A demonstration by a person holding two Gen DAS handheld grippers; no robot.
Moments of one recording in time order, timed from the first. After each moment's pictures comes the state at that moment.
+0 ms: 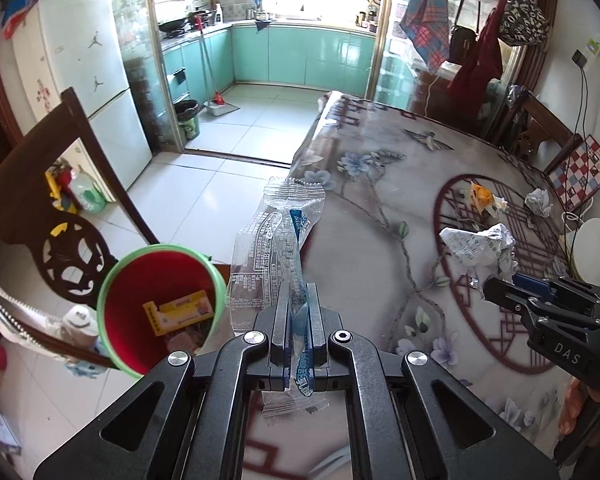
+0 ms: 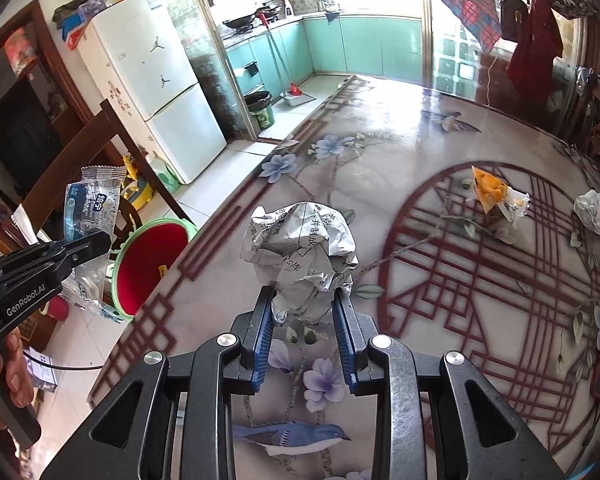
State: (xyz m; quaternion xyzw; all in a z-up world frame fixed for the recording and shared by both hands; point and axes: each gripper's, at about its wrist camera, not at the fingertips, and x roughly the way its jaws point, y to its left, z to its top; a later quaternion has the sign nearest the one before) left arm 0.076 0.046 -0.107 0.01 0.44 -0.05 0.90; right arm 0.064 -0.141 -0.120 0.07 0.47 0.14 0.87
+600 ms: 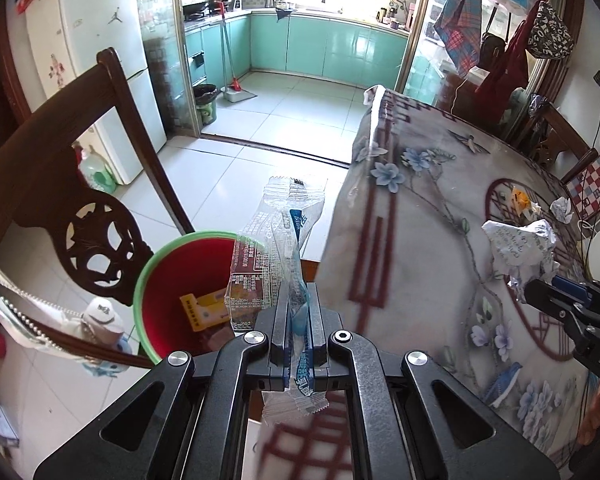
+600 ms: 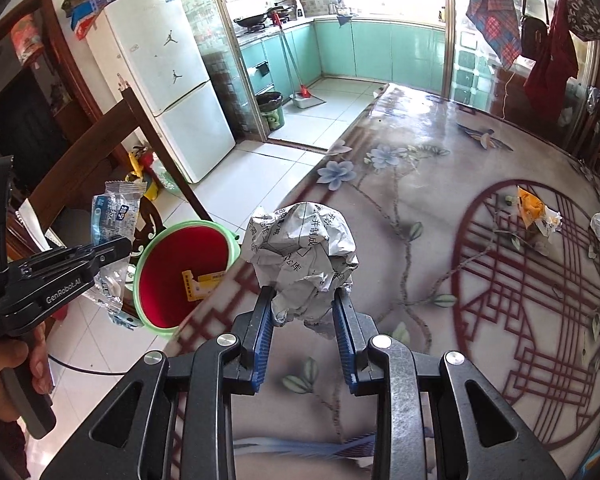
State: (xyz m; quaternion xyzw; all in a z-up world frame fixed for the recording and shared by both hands) left arm 0.092 0.149 -0.126 -0.01 0.46 -0.05 0.89; right arm 0.061 -0.041 -0.103 0.05 0.46 0.13 0.88
